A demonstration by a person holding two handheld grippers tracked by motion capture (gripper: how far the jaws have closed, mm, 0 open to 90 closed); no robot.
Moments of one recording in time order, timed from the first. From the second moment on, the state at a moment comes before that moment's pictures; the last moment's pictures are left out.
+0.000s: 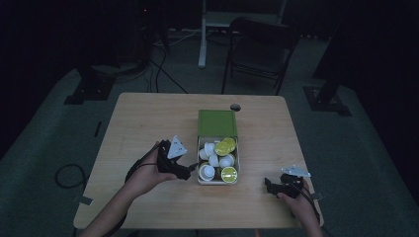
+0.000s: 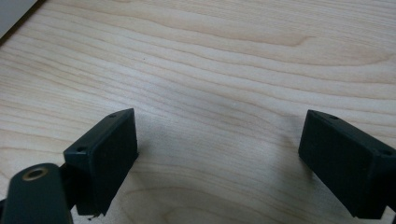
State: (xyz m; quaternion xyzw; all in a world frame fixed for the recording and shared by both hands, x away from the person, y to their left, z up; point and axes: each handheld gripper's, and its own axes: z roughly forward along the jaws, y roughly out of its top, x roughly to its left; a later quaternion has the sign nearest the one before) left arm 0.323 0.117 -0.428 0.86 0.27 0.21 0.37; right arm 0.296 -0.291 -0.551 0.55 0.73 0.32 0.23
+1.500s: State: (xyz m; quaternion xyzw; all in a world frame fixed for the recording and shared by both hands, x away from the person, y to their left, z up) left arm 0.364 0.017 -0.434 0.88 0.23 0.18 0.37; right arm 0.296 -0.291 -0.551 0.55 0.74 0.32 0.23
